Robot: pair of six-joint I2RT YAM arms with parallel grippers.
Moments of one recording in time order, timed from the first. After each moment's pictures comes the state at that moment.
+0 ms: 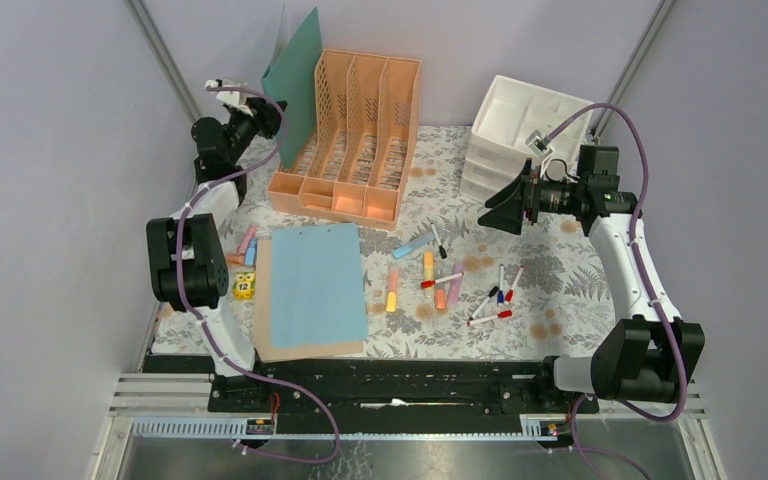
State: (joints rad) left arm 0.12 1.87 1.30 0.87 0.63 -0.19; right arm -0.07 1.33 1.17 -0.59 -1.30 -0.17
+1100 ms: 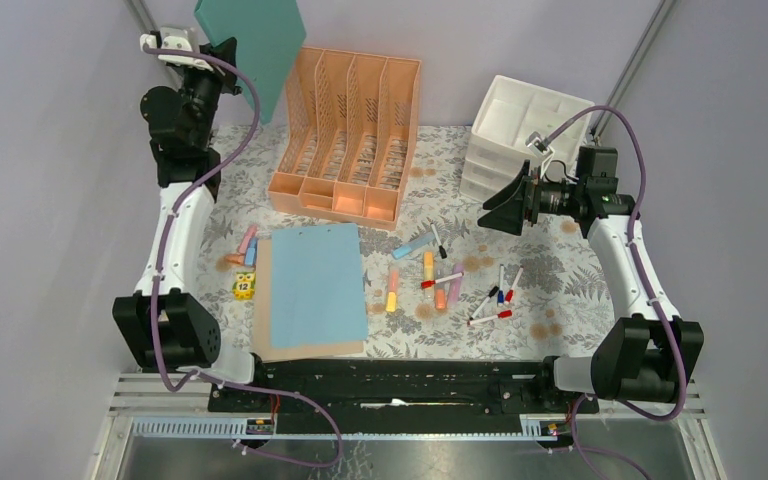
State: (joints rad) left arm 0.07 1.49 1.49 0.47 0.29 -0.12; right arm -0.07 1.33 1.14 -0.54 -1.34 -0.13
